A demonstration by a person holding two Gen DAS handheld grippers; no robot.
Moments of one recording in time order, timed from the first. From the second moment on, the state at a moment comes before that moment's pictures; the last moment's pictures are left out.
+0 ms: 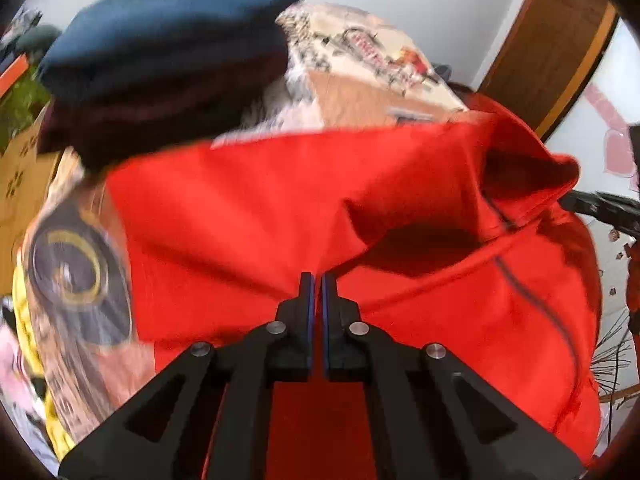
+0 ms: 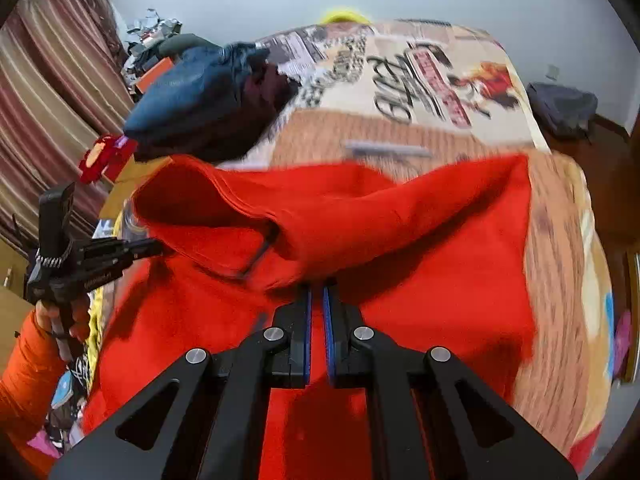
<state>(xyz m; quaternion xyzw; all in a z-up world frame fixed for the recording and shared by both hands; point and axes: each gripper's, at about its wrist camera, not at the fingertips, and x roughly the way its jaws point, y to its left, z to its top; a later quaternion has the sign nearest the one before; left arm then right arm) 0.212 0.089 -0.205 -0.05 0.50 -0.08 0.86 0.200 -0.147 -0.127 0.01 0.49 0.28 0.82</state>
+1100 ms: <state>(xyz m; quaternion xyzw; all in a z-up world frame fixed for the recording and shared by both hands) 0.248 0.066 -0.232 -0.28 0.52 -0.15 0.79 0.232 -0.158 -0.164 0.10 0.54 0.23 0.81</state>
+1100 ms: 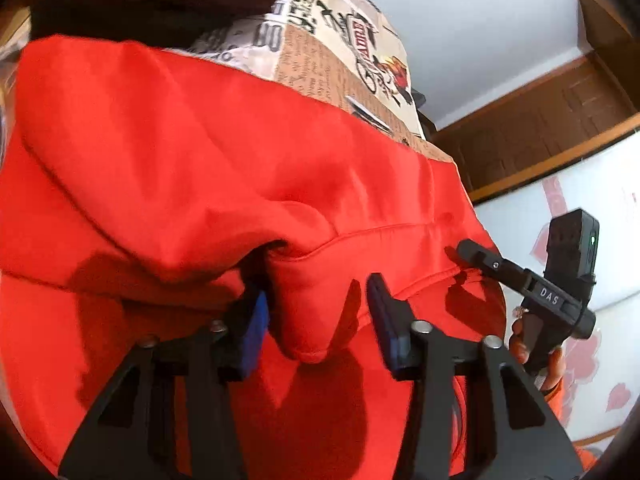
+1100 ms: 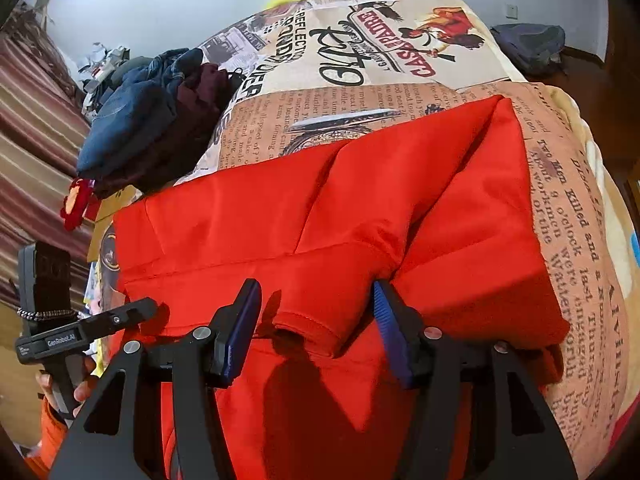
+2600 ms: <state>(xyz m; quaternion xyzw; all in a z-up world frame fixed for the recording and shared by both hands) 0.169 0.145 -0.173 -0.13 0.46 0.02 0.88 0.166 -0.216 -0.106 0.05 0.47 0.16 0.87</state>
